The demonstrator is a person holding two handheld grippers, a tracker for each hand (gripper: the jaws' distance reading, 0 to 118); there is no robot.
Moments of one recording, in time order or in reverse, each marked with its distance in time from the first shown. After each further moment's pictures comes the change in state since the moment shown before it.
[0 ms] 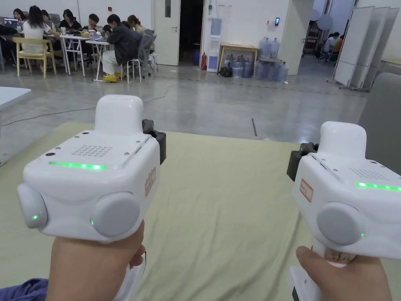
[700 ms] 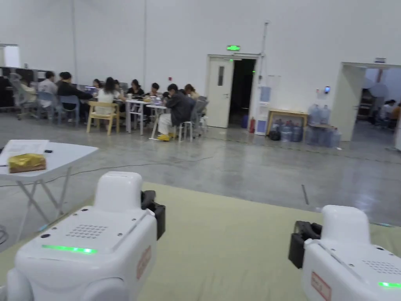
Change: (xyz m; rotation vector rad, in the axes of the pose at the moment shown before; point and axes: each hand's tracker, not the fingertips) left arm -0.083 0.012 0.039 0.006 0.209 0.046; right arm -0.090 0.007 -0.016 -0.032 0.351 0.050
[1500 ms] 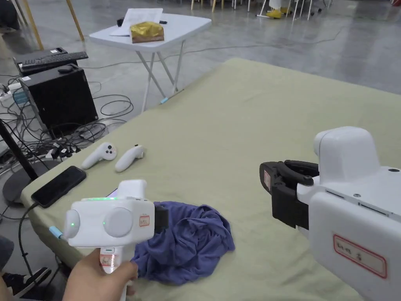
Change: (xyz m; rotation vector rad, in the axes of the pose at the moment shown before) left arm -0.251 -0.259 -0.064 -0.837 0.254 0.263; right arm -0.171 -0.073 -0.040 -0.288 0.667 0.159
